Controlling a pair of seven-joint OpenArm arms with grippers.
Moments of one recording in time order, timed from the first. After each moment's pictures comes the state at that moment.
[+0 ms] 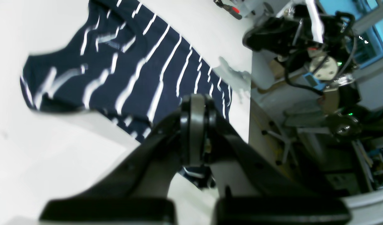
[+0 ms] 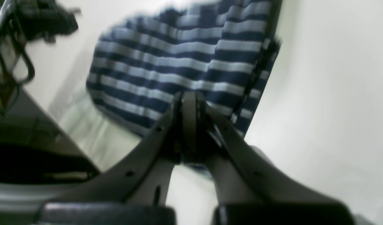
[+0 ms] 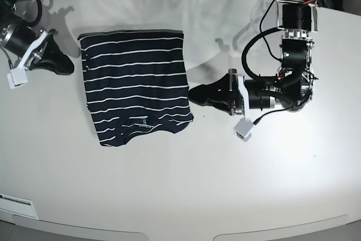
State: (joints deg) left arm -10.1 -16.0 1.7 87.1 -84.4 -41.5 81.9; right arm -19.8 20.0 38.4 106.1 80.1 40.1 -77.9
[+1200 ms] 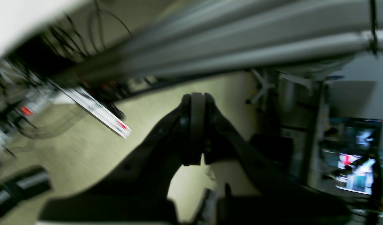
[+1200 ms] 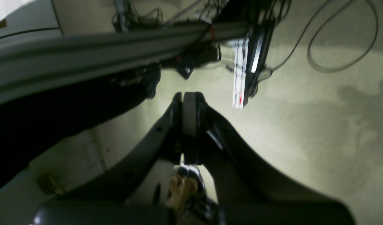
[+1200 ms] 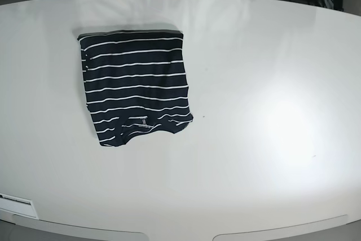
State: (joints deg) left arm 59.9 -29.4 -20.0 127.7 -84.4 -41.2 81.4; right arm -63.4 20.1 44.0 106.4 80.8 40.1 -80.4
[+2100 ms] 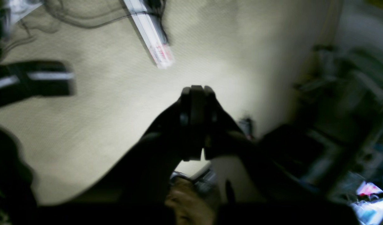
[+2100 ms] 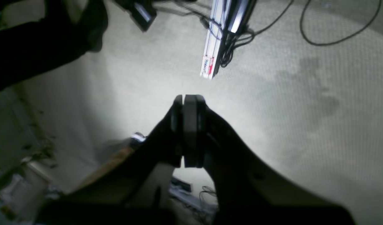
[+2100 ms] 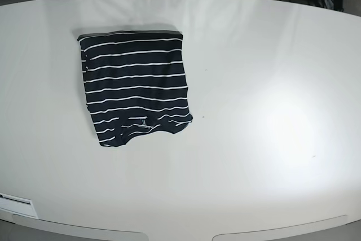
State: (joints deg) left arm 44.7 -25.9 7.3 73.7 -25.6 -41.0 30.0; right arm -52.1 18.4 5.2 79.0 24.9 35.8 -35.9
